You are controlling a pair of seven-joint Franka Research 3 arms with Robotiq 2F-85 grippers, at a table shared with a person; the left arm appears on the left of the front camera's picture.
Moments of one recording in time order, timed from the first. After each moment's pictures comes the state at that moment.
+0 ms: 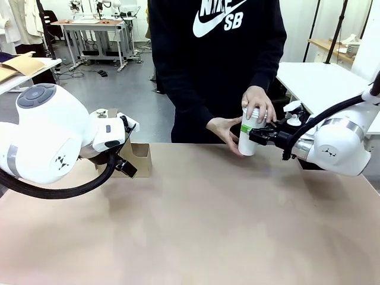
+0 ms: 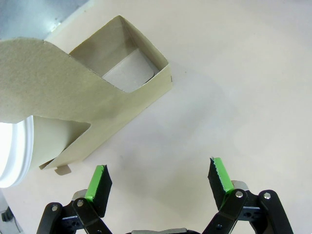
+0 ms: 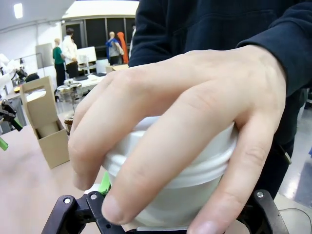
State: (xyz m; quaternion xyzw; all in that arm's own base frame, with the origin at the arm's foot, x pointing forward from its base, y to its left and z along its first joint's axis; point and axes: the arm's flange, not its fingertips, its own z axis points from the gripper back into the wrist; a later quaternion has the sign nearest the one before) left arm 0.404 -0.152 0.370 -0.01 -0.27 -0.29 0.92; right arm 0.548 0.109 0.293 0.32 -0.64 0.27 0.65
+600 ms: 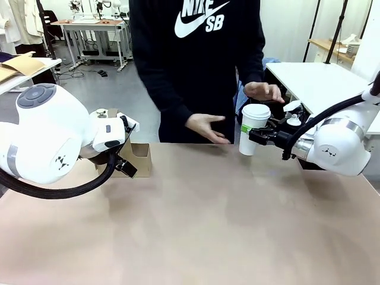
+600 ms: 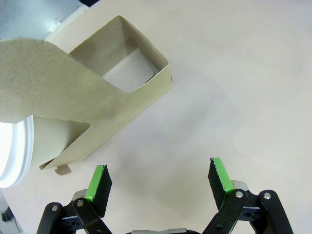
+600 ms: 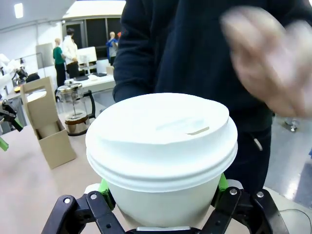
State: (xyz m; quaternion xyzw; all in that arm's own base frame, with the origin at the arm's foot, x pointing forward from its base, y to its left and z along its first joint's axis) left arm 0.404 -0.152 0.370 -0.01 -0.27 -0.29 0.92; right arm 0.548 0.111 0.295 0.32 -0.64 0.28 0.65
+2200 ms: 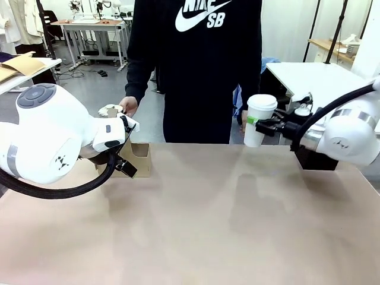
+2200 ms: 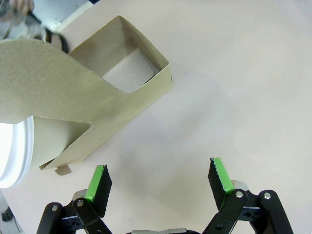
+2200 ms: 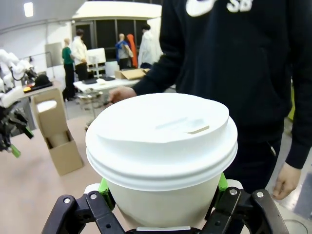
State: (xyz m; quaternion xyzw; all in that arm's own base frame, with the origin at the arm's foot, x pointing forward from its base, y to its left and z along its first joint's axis) left arm 0.404 -0.152 0.370 -0.01 -0.27 -0.29 0.92; right arm 0.554 0.084 0.348 0.33 -0.64 0.30 0.63
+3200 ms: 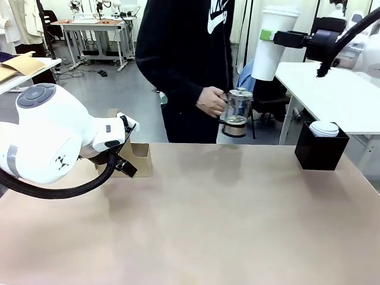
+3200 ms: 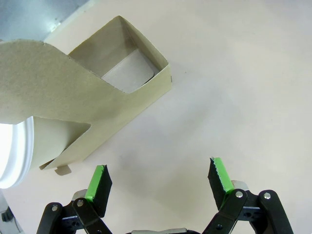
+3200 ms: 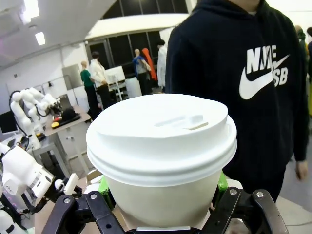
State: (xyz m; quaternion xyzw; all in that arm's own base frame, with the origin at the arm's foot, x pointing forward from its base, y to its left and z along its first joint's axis) left arm 0.404 -0.152 0.370 -0.01 -0.27 -0.29 0.92; right arm 0.531 0.101 0.565 0.40 -0.60 0.26 0.64
